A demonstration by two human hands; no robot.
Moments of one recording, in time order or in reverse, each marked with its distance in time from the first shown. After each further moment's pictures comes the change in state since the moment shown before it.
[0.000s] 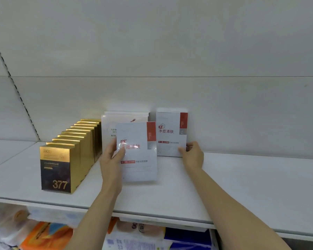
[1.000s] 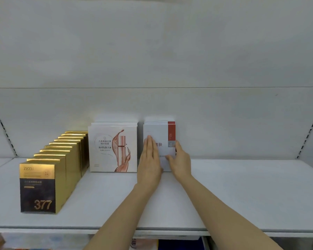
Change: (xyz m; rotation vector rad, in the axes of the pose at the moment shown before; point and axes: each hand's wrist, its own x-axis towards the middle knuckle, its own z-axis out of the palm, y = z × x) left_hand 0.019 -0.068 0.110 1.205 -0.399 0.508; right_hand -0.013 -0.016 -0.010 -0.075 -0.065 -0.299
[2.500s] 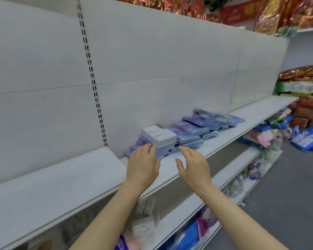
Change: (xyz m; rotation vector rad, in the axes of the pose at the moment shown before) left_hand -0.109 0.592 0.109 -0.212 -0.037 0.716; right_hand -0.206 0.290 -0.591 -0.874 0.621 -0.122
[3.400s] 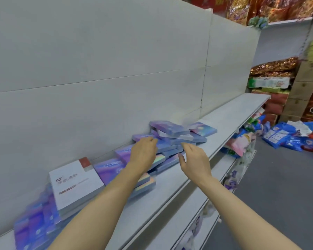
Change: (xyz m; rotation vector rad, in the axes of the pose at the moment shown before) left_hand 0.336 0.138 0.270 -0.038 -0.180 0.109; right_hand 0.150 0.365 0.100 -0.184 -0.058 0.095
